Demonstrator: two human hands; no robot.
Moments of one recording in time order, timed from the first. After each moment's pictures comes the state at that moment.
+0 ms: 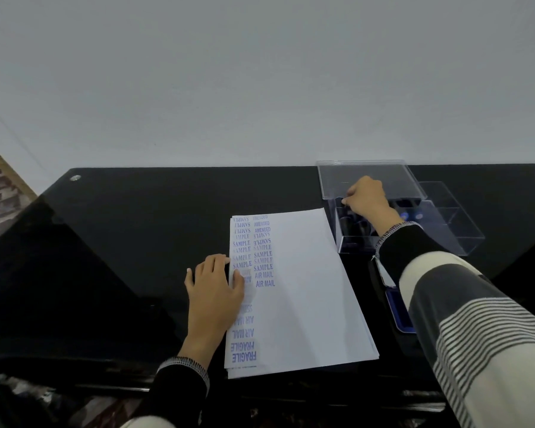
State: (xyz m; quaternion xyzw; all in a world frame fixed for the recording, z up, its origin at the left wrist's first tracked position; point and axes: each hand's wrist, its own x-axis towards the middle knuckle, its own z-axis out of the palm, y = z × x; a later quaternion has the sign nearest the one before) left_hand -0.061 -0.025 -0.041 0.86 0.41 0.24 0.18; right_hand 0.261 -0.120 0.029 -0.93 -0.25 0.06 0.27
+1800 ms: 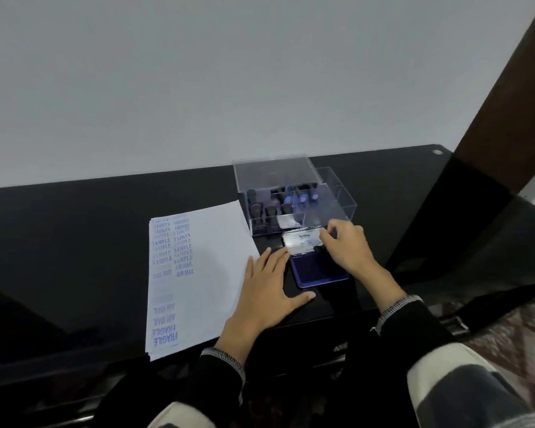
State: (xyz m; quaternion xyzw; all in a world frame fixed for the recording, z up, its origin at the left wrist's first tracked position) left_hand 0.032 -0.189 -0.032 0.97 0.10 0.07 0.20; right_hand 0.172 -0.321 0.021 -0.91 -0.21 0.02 0.36
